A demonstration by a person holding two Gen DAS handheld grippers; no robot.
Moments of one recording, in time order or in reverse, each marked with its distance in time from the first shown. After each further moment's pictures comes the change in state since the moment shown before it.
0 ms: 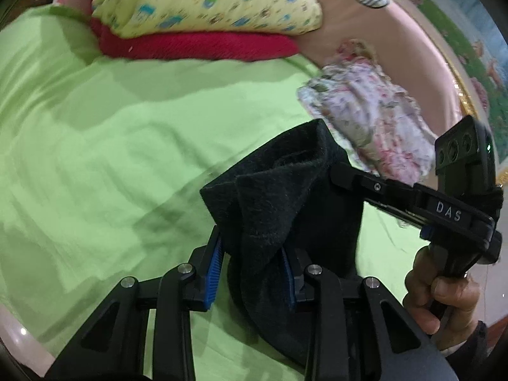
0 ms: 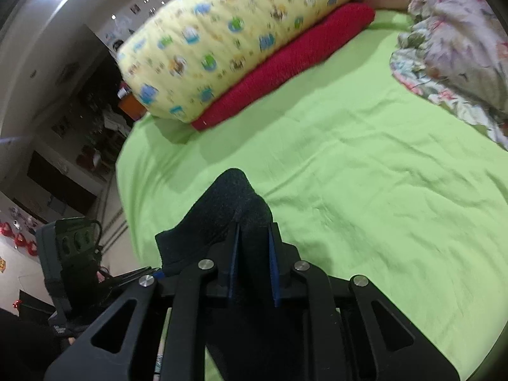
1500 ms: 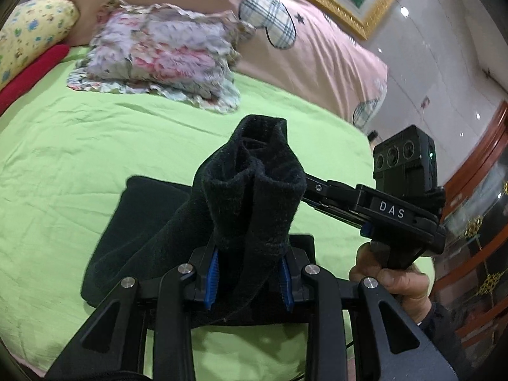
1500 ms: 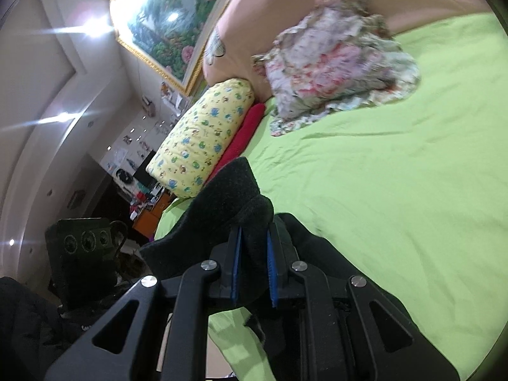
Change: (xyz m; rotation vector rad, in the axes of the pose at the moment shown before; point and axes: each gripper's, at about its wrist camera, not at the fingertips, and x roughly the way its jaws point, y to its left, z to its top) left arm -0.042 -0.255 -0.182 0.590 0.209 -0.337; right arm -0.255 -0.077 -0.254 0.341 -0.528 0.029
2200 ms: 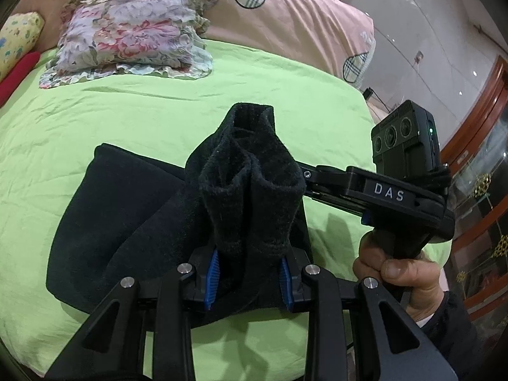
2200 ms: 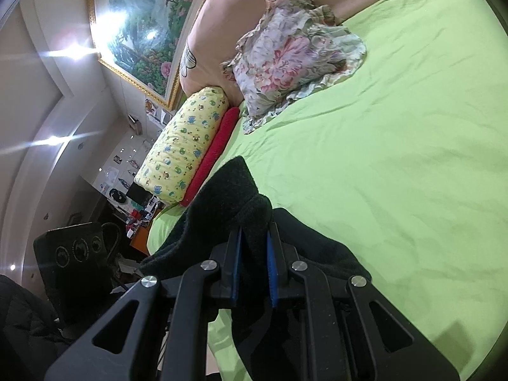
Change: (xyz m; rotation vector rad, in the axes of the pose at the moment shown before) left arm 0.048 -0.039 -0.031 0.128 0.103 0.025; right arm -0.032 -0.047 -0.045 0.101 -0.052 -0.026
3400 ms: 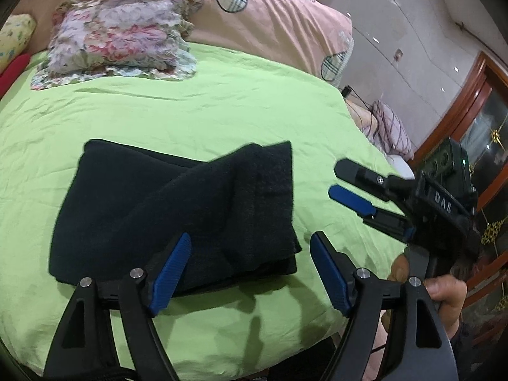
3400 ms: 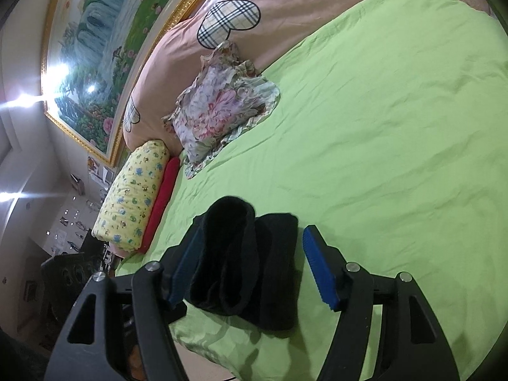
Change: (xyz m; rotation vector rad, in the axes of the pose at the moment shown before) left arm -0.030 0.008 -0.015 0.023 -0.017 -0.091; right arm -0.089 0.045 -0.056 0.162 -0.251 -0.325
